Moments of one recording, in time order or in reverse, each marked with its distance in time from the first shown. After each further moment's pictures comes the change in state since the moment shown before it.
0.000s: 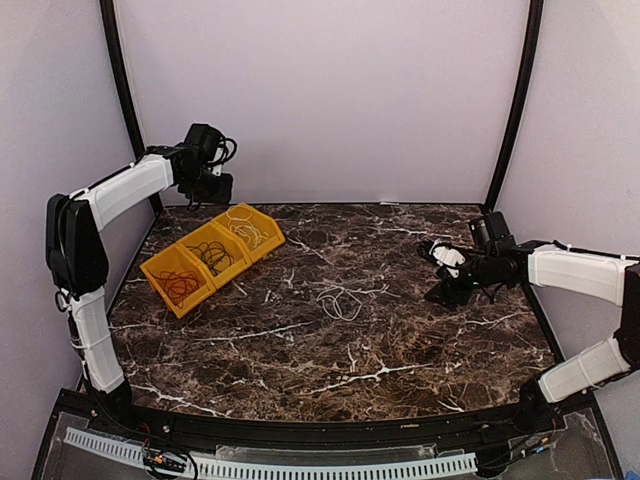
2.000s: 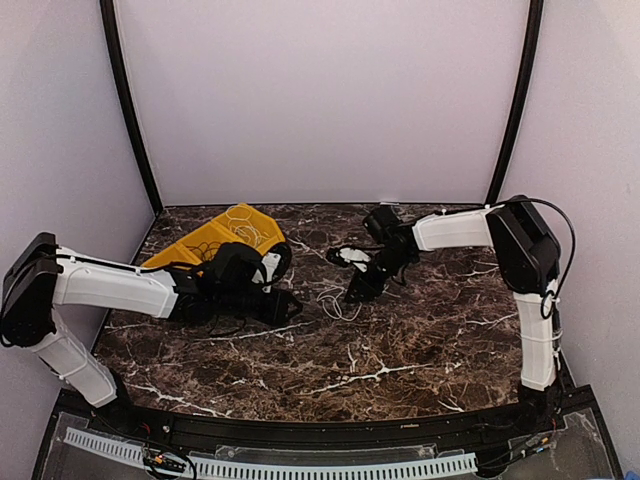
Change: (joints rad) left arm -0.552 -0.420 -1.020 0.740 0.260 -0.315; right arm 0.277 0.814 0.734 -0.167 -0.161 0.101
